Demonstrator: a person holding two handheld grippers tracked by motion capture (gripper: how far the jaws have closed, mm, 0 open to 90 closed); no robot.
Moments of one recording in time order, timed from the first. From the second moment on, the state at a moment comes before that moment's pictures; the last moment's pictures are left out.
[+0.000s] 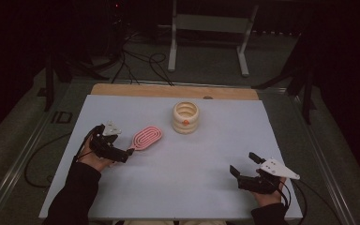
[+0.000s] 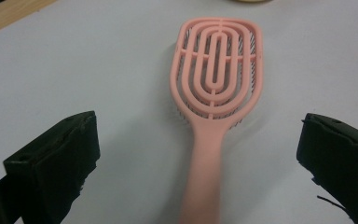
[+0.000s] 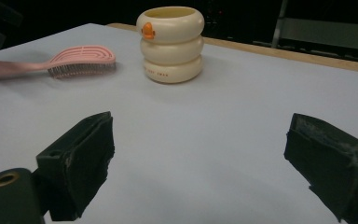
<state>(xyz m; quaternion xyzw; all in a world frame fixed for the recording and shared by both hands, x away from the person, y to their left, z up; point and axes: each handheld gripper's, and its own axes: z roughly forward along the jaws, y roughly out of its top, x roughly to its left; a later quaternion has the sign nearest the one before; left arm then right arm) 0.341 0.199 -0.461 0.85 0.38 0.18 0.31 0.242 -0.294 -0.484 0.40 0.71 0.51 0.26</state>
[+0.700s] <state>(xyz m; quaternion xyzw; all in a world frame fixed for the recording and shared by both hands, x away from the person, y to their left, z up) 0.352 0.188 -0.469 0.87 0.37 0.15 0.27 0.243 -0.293 -0.486 0.40 0.72 0.51 0.25</state>
